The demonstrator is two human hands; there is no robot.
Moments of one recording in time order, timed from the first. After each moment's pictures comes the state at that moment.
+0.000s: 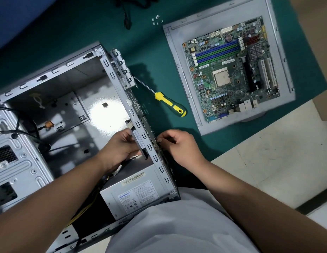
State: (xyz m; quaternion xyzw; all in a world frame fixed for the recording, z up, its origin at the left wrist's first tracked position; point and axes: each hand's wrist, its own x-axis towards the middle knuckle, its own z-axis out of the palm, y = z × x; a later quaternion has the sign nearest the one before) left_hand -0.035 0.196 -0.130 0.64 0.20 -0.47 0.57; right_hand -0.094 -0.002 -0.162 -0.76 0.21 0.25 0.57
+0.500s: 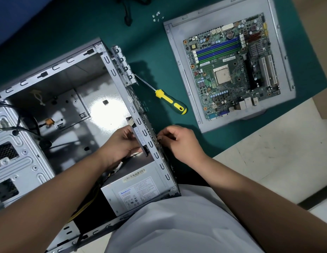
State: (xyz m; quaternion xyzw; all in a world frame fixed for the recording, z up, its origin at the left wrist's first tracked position) left_hand -0.034 0.198 -0.132 0.65 0.21 -0.48 0.56; right_hand -0.086 -0.005 -0.154 -0.80 0.15 0.24 0.52
